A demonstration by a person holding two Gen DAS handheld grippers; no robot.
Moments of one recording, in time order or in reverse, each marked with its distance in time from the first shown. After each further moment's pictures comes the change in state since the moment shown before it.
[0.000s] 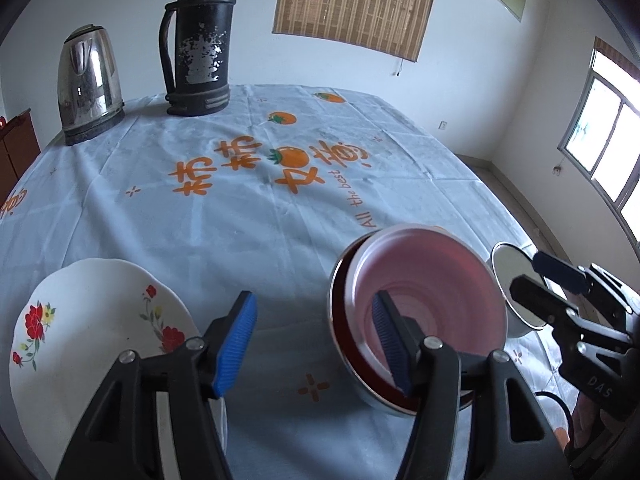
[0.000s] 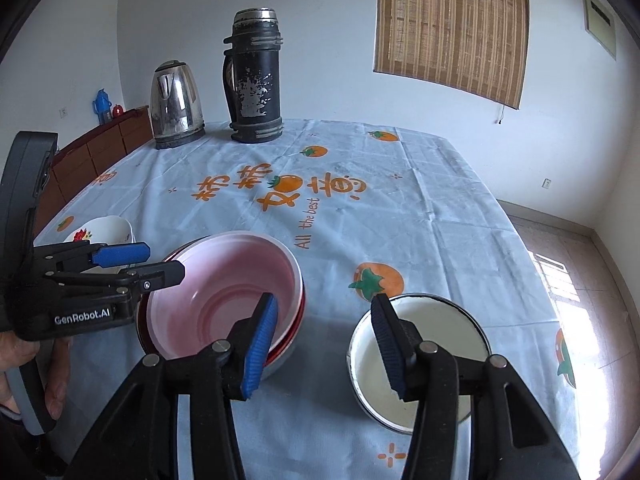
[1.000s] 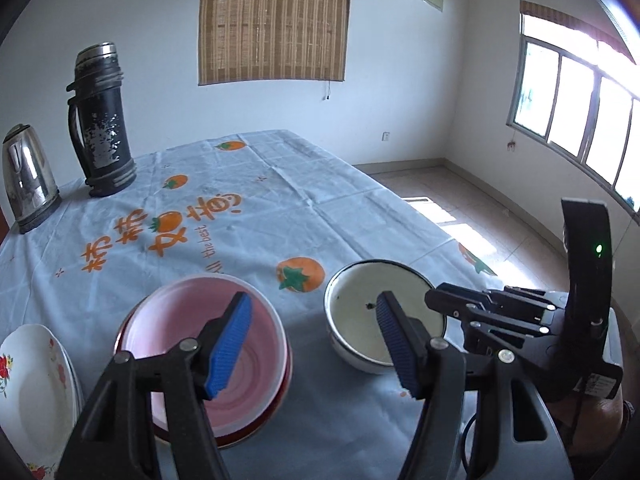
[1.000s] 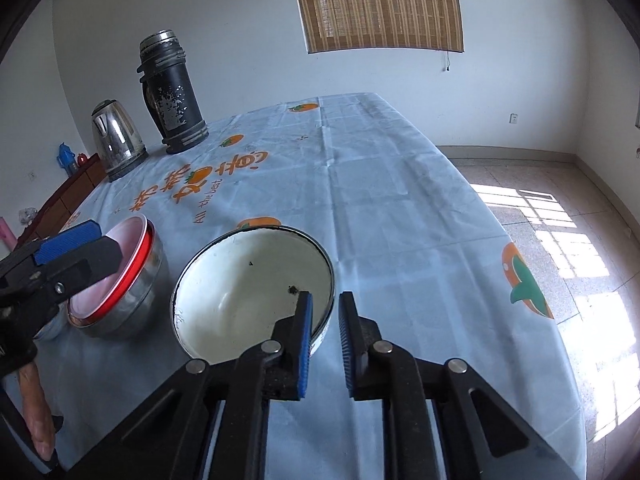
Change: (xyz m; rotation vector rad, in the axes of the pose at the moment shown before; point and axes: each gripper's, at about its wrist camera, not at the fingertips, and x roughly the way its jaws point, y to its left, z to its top) left arm -0.007 -0.151 -0.010 0.239 -0.116 -0.092; right arm 0.002 -0.116 -0.052 0.236 0.041 -0.011
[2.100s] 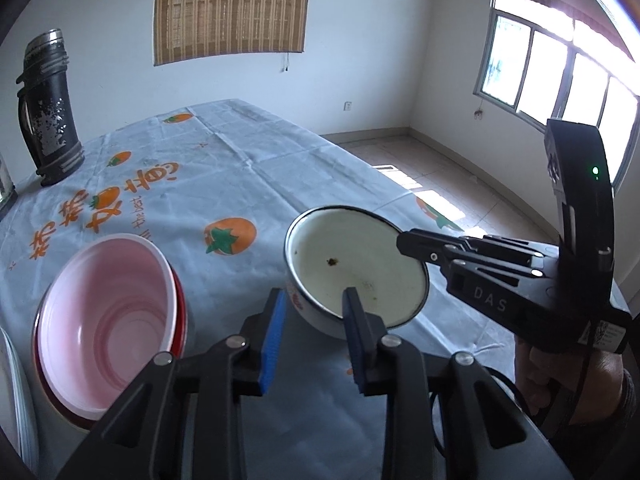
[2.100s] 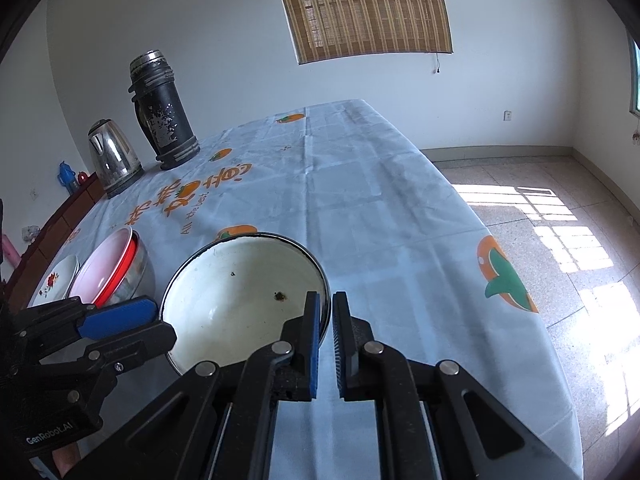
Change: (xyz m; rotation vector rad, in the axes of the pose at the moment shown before) left arm 0.023 -0.036 -0.023 0.049 0.084 -0.108; right arm -0.005 -0.033 -0.007 0.046 -0.039 0.009
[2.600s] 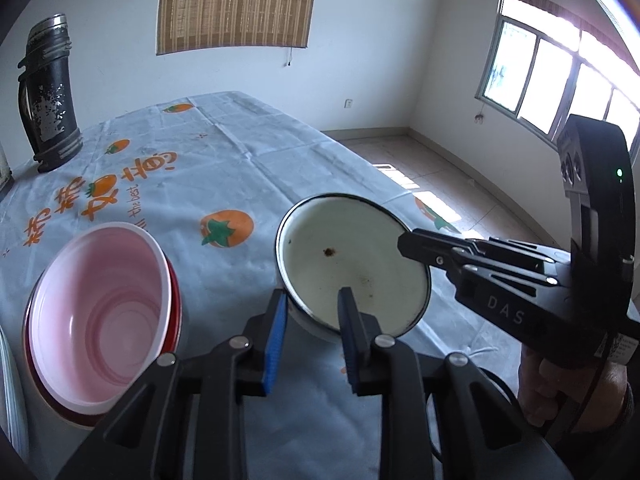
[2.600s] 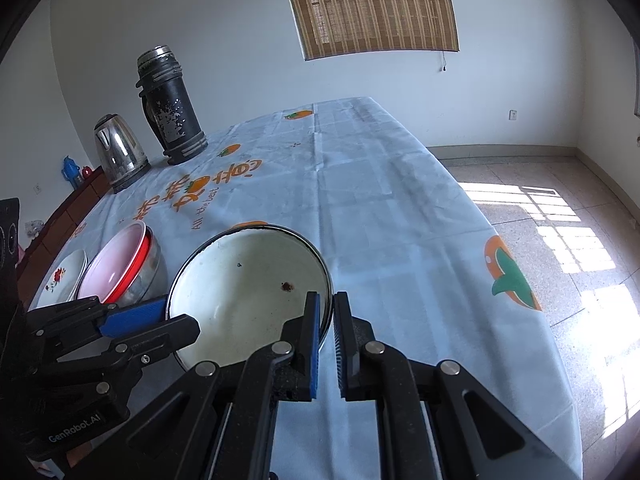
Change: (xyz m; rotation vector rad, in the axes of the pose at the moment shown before) left arm 0.001 0.003 0.001 -0.044 0.020 -0.040; right arm -0.009 0.011 0.003 -0.016 0.013 0.014
